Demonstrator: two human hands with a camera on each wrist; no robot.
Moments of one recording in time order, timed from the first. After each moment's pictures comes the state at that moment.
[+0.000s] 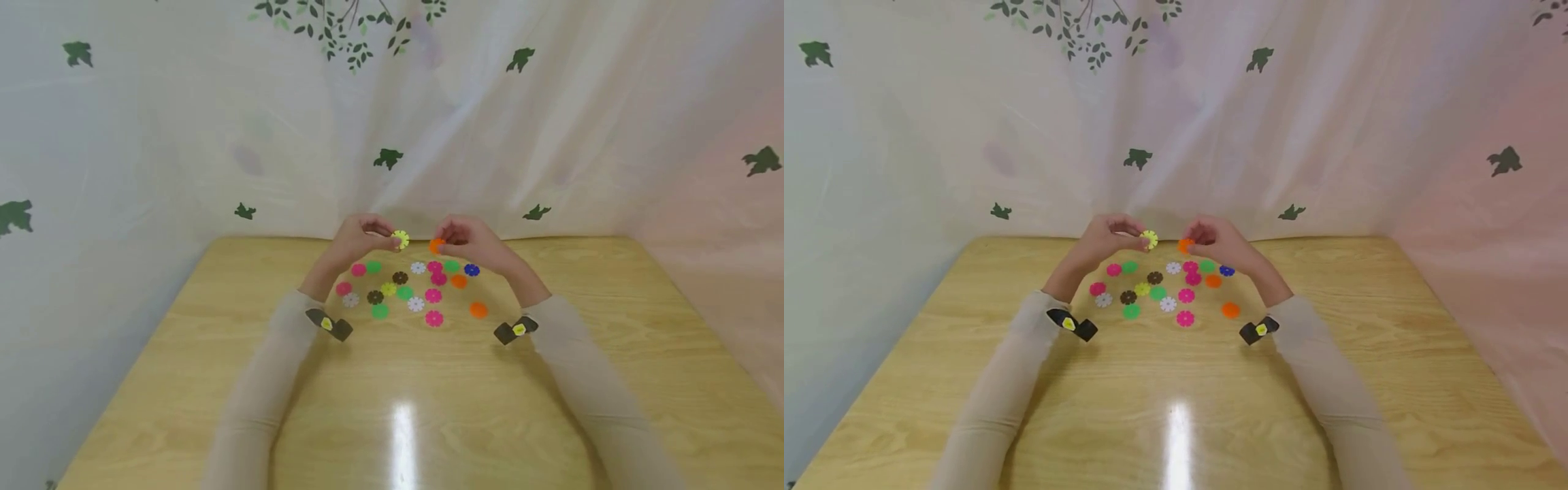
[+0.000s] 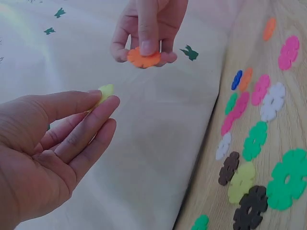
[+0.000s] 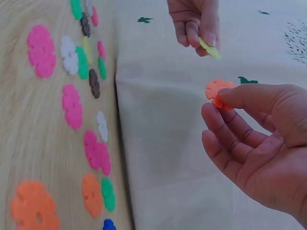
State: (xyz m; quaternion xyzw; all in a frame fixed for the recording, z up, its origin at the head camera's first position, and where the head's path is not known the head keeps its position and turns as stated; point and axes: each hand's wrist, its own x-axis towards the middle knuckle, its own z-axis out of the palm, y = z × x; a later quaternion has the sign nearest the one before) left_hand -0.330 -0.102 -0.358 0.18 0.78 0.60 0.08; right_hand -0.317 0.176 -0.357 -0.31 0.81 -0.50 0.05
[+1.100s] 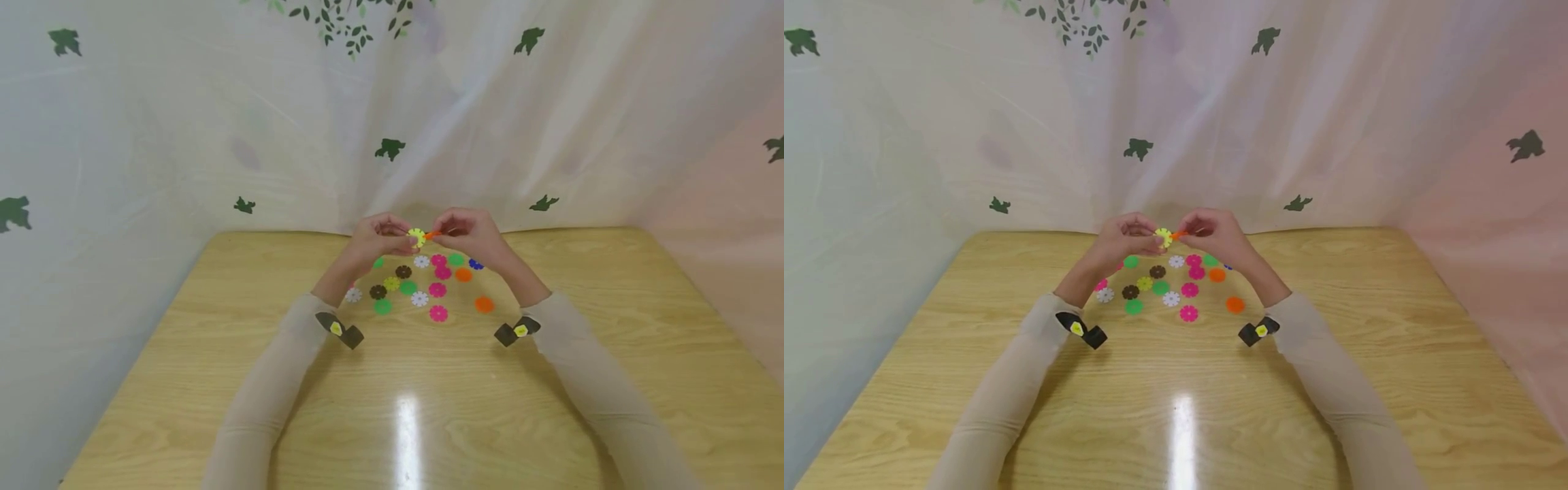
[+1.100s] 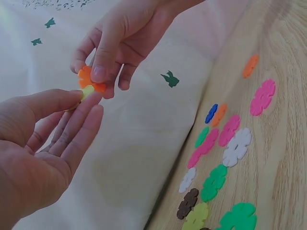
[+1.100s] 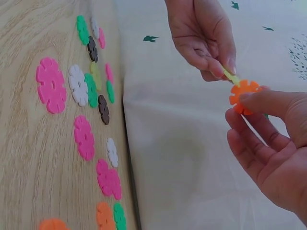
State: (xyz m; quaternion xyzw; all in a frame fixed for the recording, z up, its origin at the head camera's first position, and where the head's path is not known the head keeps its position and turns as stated) left_hand -0.317 -0.078 -0.369 0.17 0.67 0.71 0.13; right_hand -0.306 0.159 -0.359 -0.29 0.79 -0.54 -0.03
